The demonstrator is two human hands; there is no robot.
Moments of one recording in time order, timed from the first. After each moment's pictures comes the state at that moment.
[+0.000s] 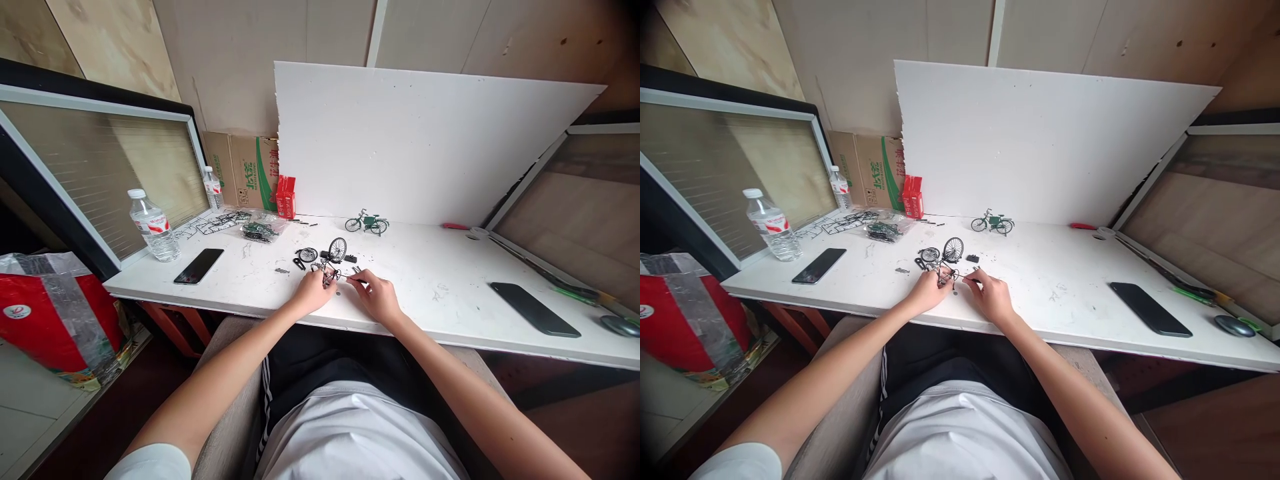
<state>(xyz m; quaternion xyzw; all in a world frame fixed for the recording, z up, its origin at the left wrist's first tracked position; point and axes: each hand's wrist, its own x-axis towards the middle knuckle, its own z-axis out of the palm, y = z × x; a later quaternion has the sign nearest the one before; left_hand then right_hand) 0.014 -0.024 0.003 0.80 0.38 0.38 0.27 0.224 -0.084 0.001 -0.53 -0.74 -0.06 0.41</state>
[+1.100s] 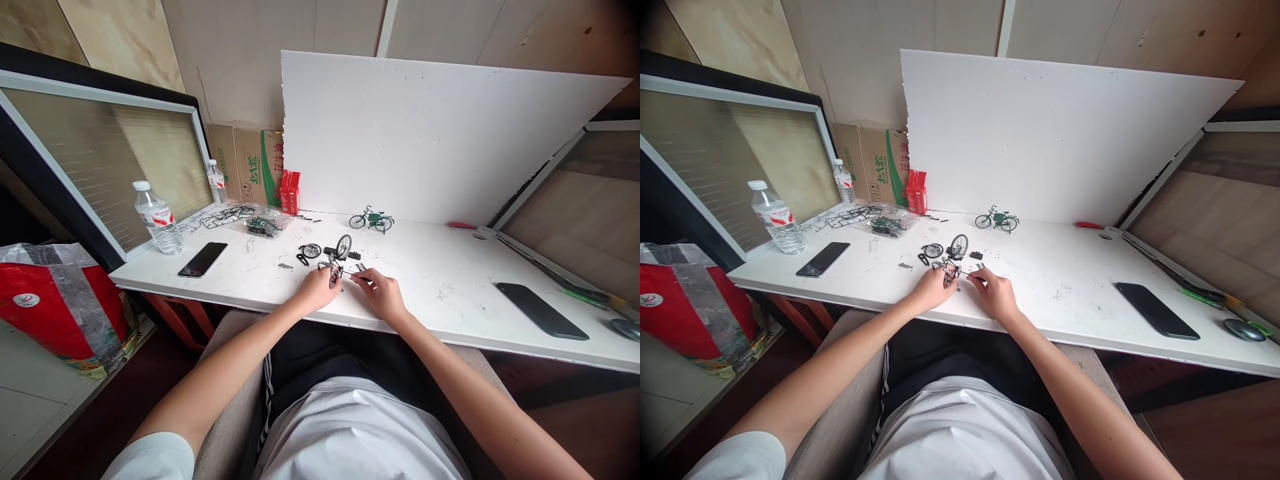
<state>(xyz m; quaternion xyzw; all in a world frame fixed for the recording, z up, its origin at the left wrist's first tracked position) 0.016 -0.025 -0.002 0.81 0.41 0.34 0.22 0.224 -0.084 0.000 -0.54 -0.73 -0.04 0.41</state>
